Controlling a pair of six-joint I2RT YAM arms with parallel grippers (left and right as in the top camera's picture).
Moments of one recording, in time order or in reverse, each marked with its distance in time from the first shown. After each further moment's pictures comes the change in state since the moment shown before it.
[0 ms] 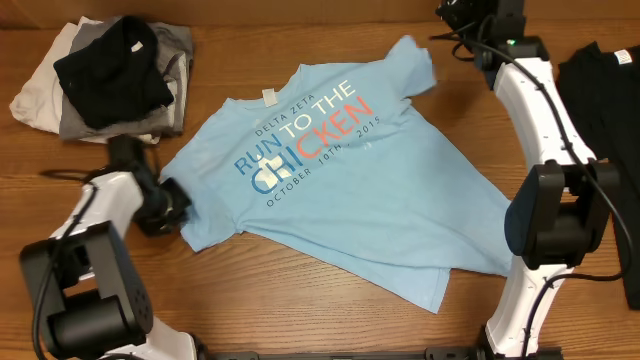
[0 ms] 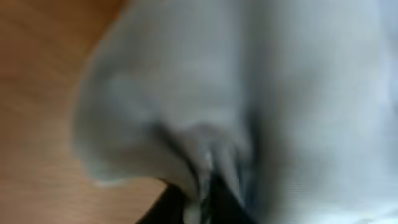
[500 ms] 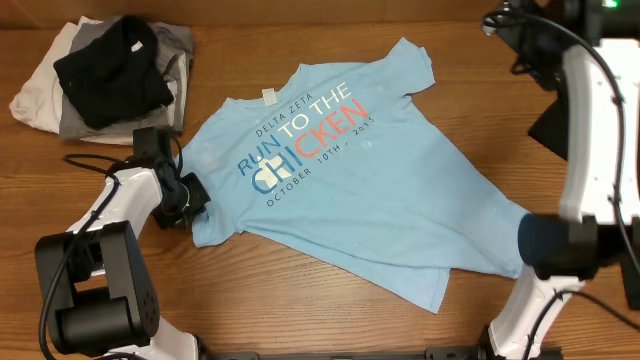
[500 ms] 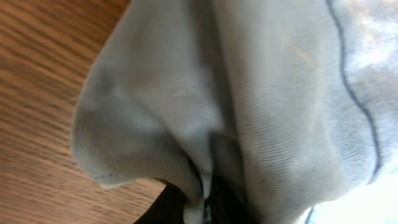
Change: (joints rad) left arm -0.072 0.000 0.000 0.013 -0.026 -0.005; right arm -0.058 -0.095 0.570 -1.083 0.021 -0.002
